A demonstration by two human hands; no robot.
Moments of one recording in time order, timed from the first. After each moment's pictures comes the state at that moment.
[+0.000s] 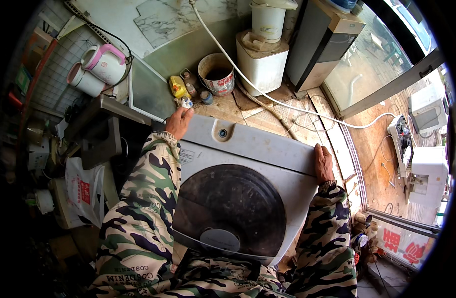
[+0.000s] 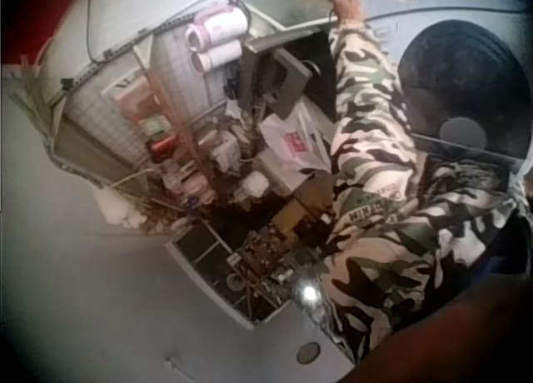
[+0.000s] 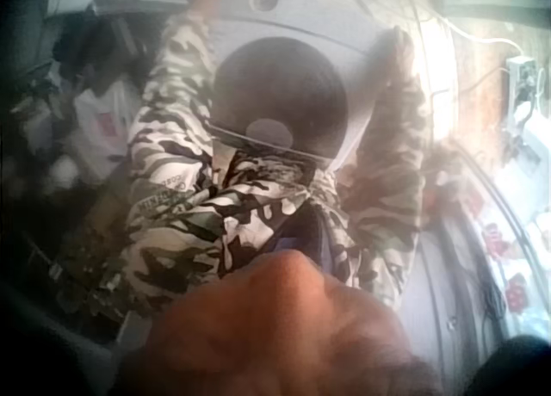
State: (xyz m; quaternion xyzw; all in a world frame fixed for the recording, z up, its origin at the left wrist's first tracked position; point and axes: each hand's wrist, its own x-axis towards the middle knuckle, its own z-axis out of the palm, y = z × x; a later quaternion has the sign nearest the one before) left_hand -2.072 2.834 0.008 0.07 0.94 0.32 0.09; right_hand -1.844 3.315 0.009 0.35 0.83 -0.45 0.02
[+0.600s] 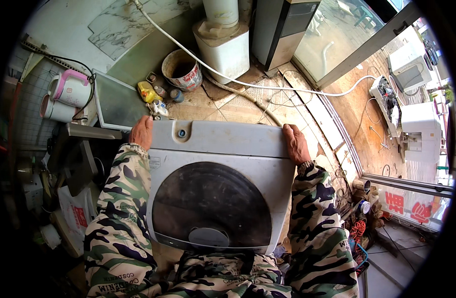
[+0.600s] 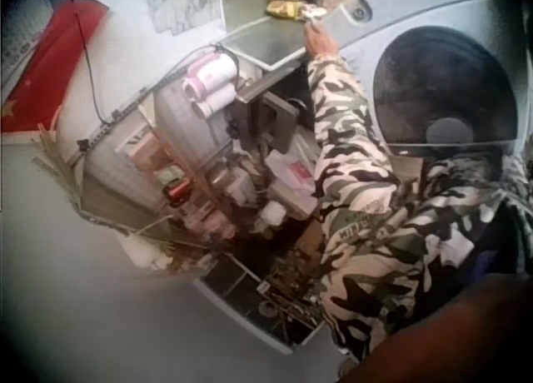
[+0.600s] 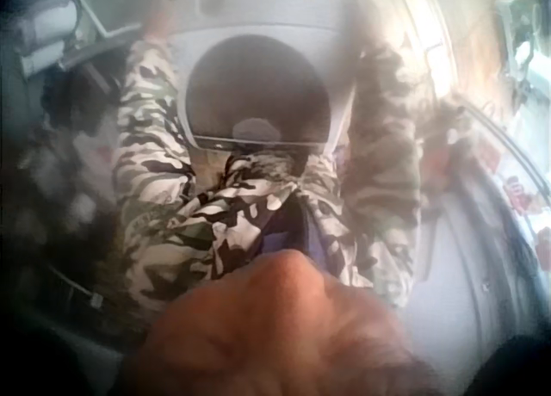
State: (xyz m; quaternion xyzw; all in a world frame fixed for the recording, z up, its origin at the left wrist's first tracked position) left_hand -2.062 2.849 0.017 0.13 0.97 0.20 0.03; right_hand -1.837 3.314 0.017 0.28 0.84 -0.47 0.00
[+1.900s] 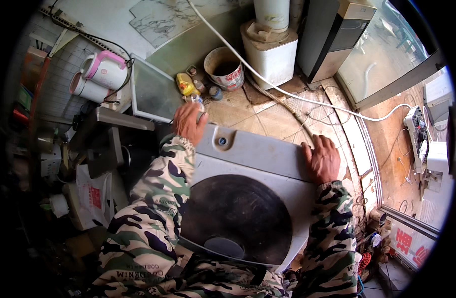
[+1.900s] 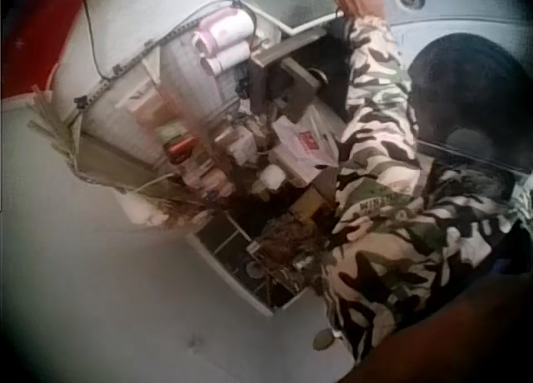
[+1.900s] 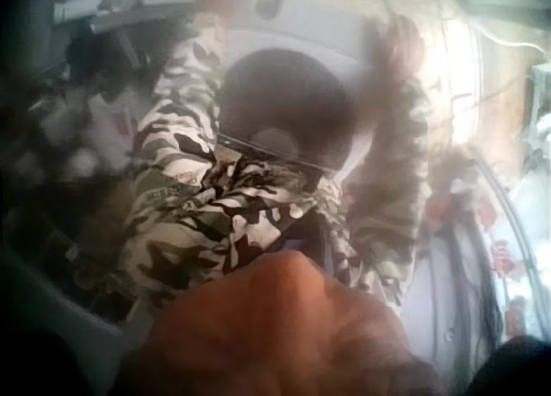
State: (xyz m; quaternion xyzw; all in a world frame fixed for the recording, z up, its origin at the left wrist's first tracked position) left_hand -2.077 2.883 -0.008 0.27 0.95 0.14 -0.08; right_hand -1.879 3.279 0.030 0.11 0.98 -0.12 -0.08
